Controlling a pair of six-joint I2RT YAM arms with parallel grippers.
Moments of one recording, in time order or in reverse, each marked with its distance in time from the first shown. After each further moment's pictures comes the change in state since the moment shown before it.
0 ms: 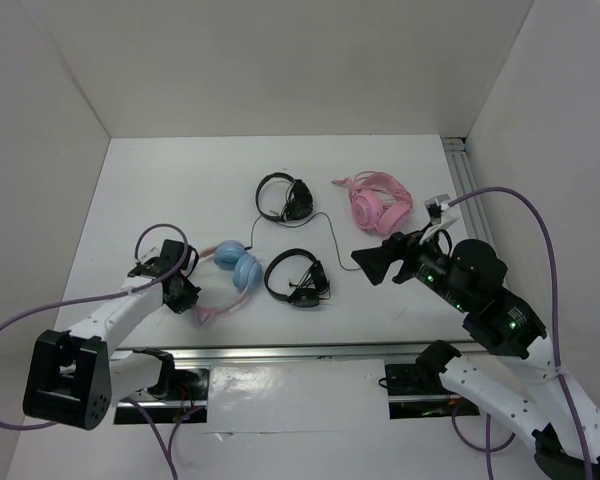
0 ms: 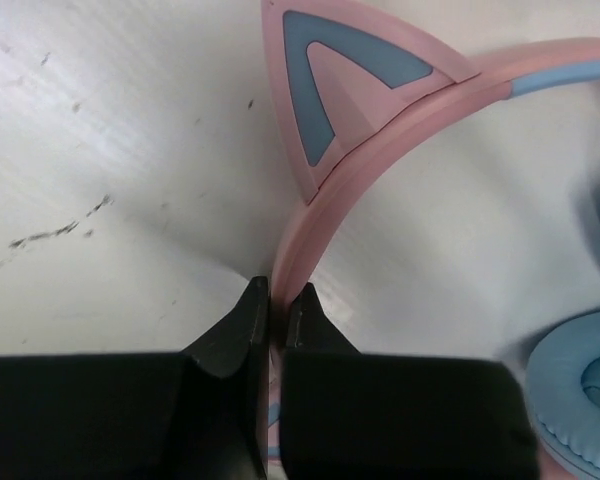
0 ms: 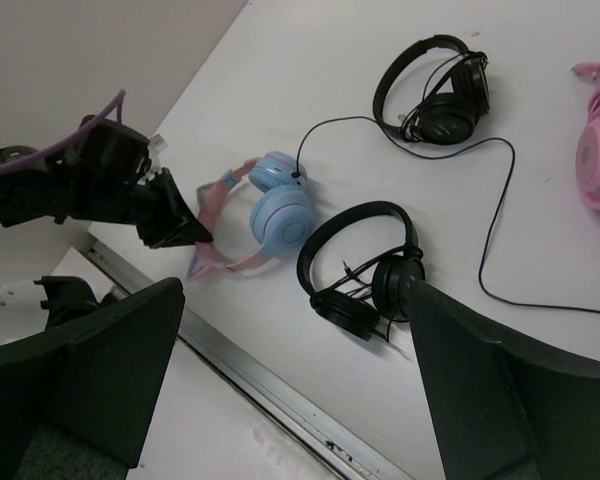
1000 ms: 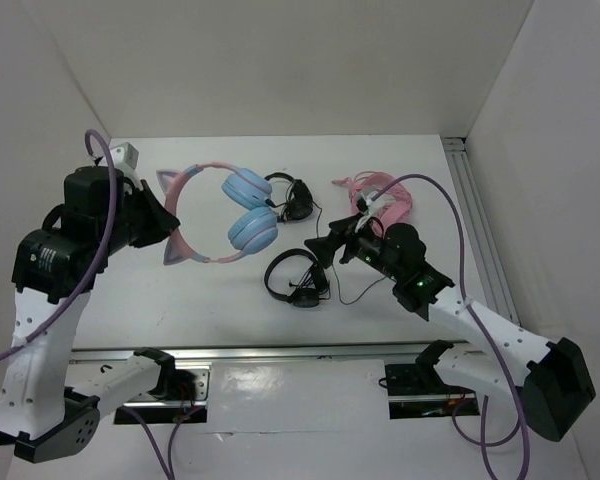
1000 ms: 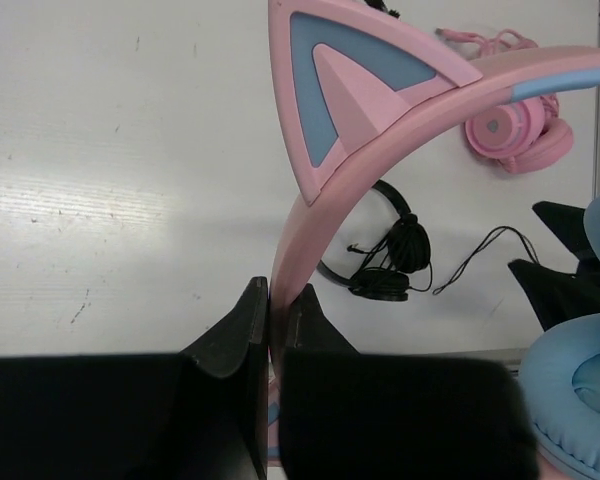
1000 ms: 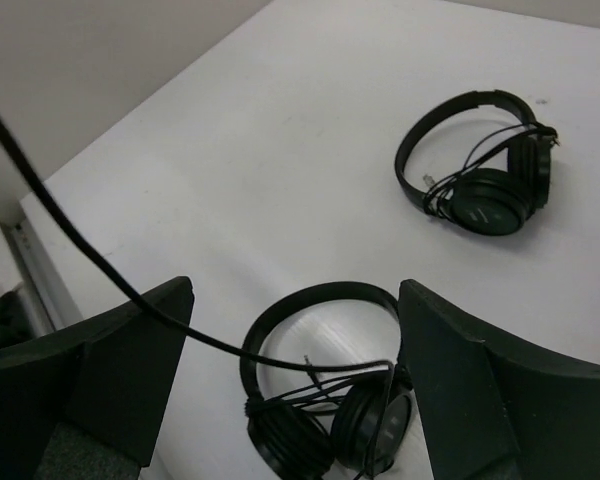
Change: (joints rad) left arm -0.102 -0.147 1.067 -0.600 0.155 0.482; right arm 0.000 0.351 -0.365 0.863 -0.181 -0.195
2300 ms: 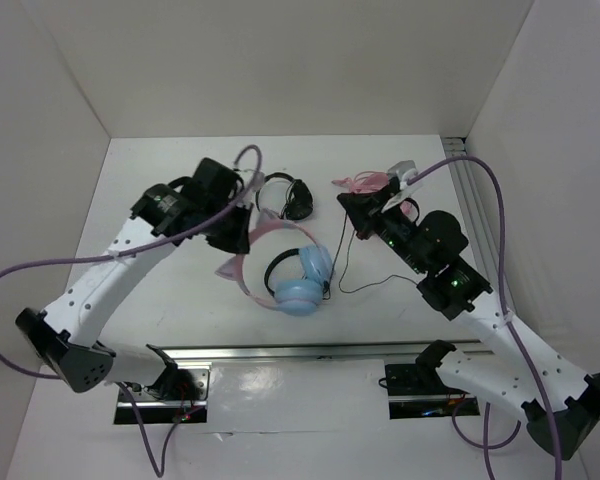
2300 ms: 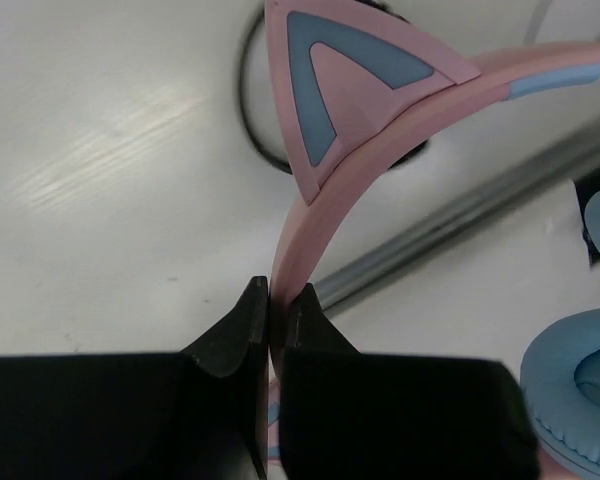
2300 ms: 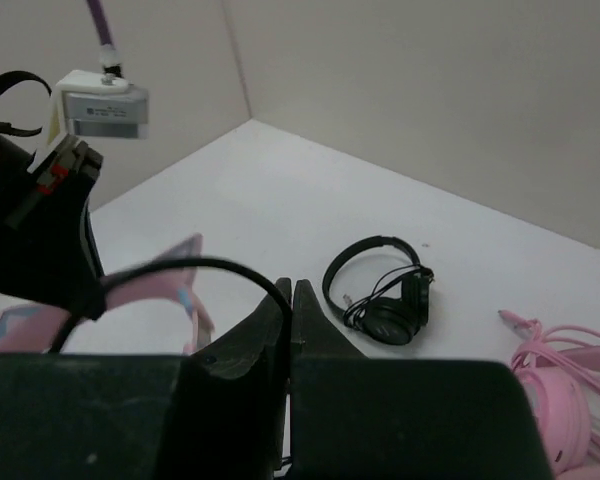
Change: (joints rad) left arm -0.282 0.322 -0.056 0.036 0.143 0.275; right arm 0.007 -0.103 0.264 -0.172 0.195 -0.155
